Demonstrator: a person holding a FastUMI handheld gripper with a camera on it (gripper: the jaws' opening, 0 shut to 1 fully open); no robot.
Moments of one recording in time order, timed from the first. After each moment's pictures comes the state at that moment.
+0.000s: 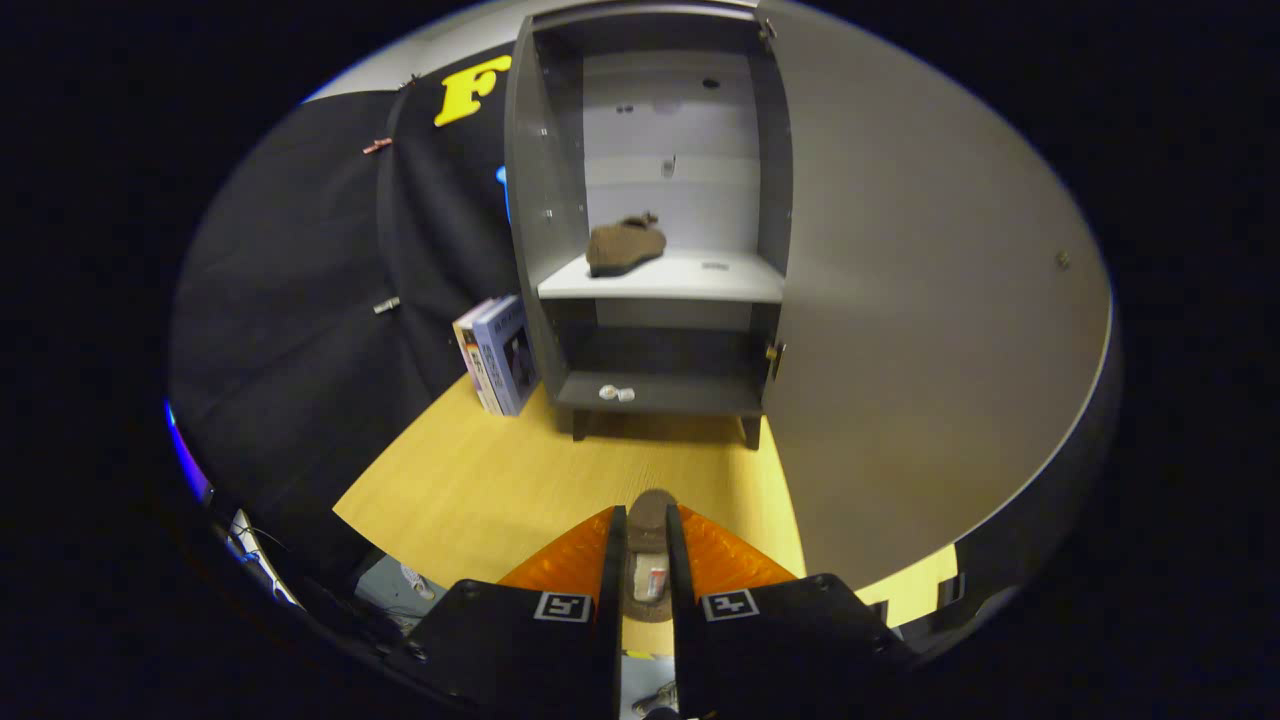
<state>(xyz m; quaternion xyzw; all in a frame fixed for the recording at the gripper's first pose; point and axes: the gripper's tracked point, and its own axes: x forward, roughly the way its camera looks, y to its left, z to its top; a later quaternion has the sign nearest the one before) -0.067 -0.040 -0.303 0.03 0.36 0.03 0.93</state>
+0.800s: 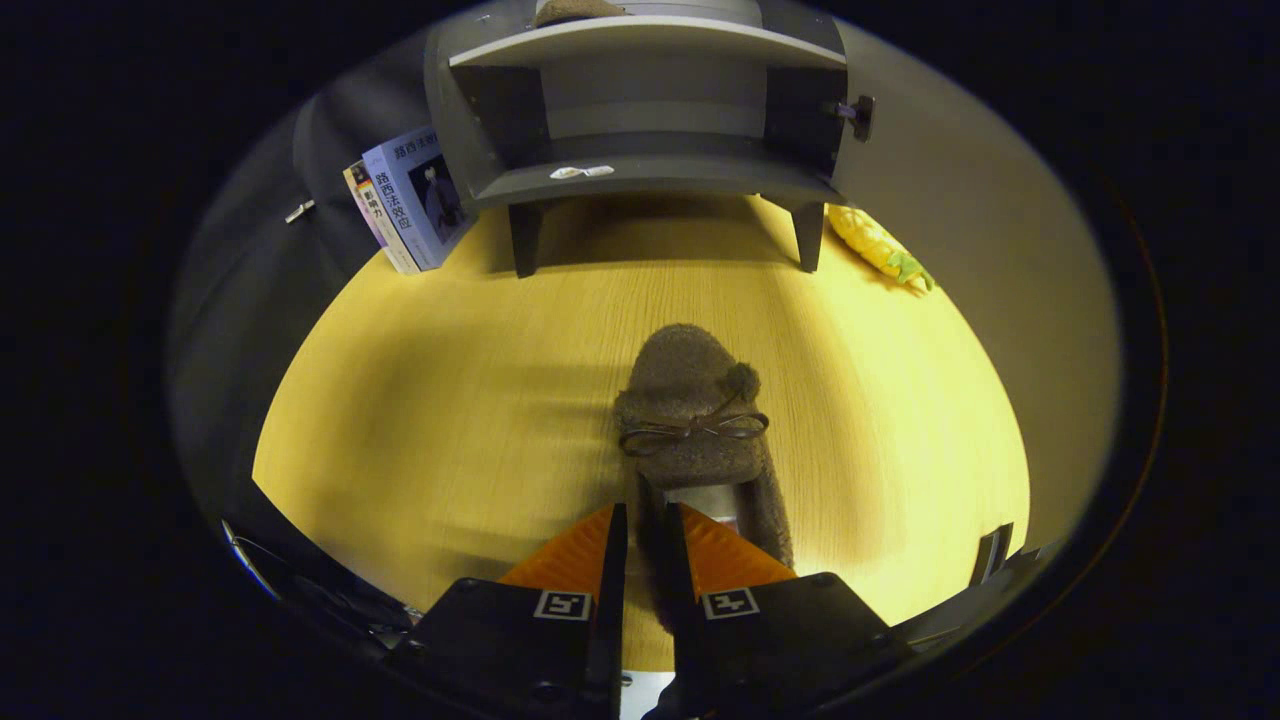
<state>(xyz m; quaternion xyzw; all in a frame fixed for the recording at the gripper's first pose) -0.049 -0.012 -0.546 0.04 0.52 -0.02 0.85</state>
